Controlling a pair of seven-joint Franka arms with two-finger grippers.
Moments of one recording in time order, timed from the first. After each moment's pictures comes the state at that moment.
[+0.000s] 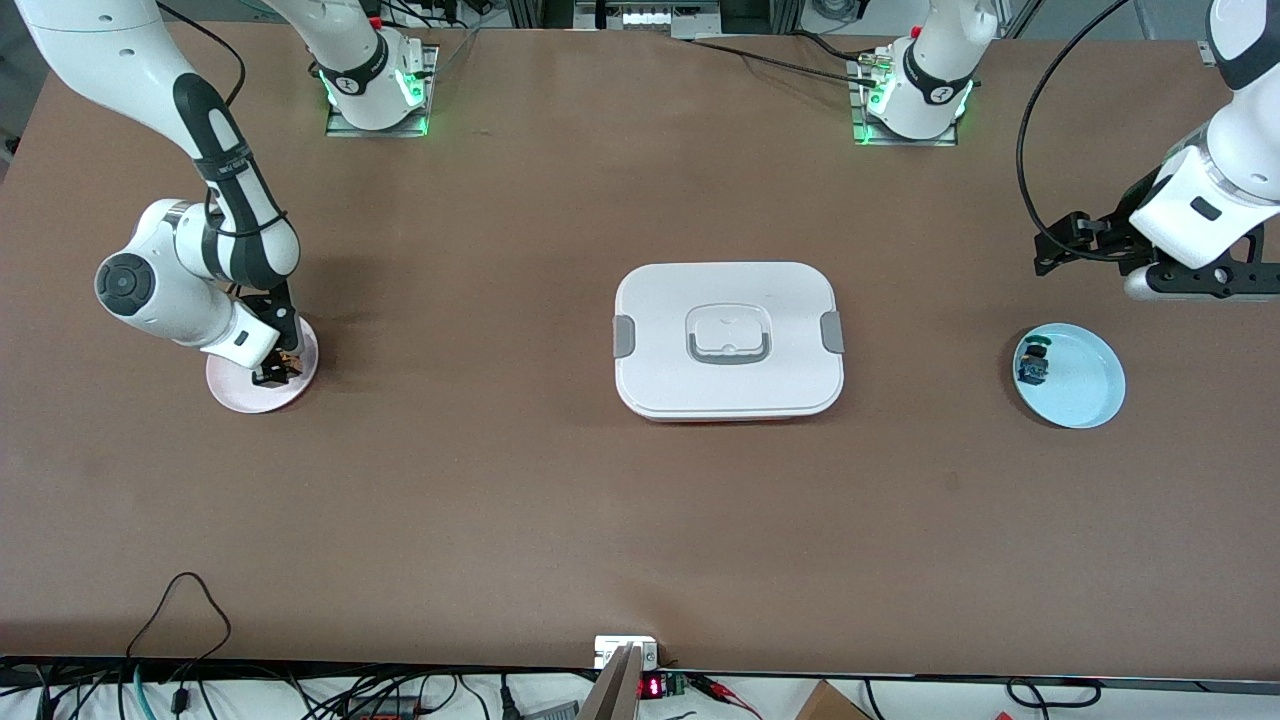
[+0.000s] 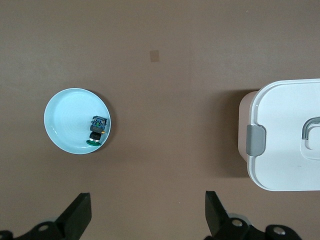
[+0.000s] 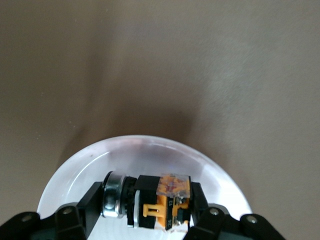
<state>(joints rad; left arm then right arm) -0.05 0.00 0.00 -1.71 0.00 1.65 -0.07 0.04 0.42 -0.14 -2.17 0.03 2.51 -2.00</state>
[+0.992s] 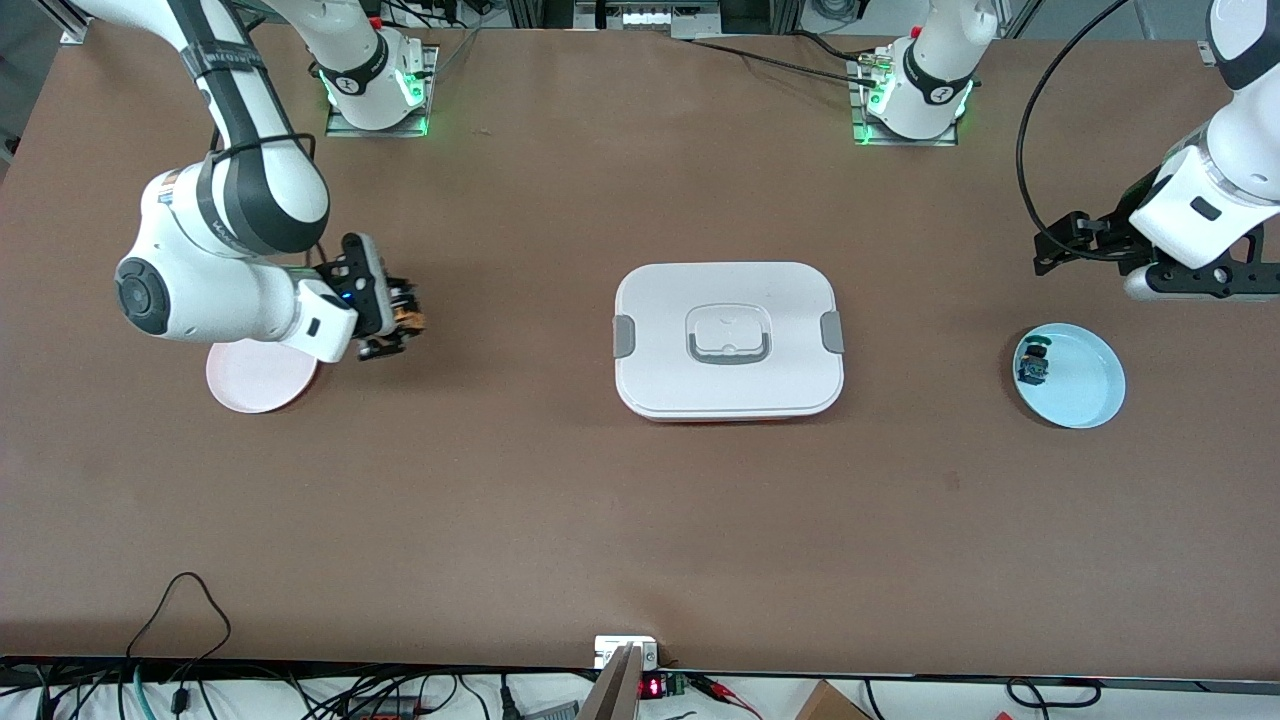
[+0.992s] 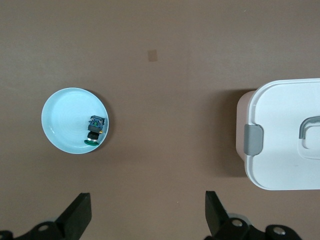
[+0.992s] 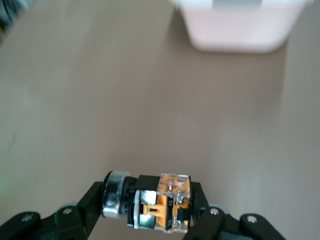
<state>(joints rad) -0.05 0.00 -0.01 -1.71 -0.03 1.65 -0.07 0.05 0.31 0.19 -1.84 0.49 1.83 -1.73</state>
